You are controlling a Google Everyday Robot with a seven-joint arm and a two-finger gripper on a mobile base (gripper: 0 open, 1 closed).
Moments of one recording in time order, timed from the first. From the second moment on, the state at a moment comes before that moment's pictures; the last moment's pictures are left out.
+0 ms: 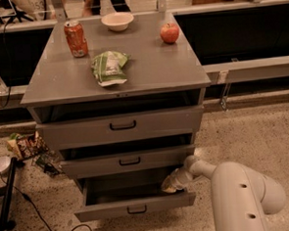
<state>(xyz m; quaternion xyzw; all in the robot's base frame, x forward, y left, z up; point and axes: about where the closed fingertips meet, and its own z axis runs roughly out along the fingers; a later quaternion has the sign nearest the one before) 0.634 -0.095 0.175 -0.61 0.73 0.20 0.22</state>
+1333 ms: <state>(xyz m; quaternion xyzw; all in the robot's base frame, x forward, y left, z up) 0.596 -0.086 0.148 -0.62 0.72 0.24 0.19</state>
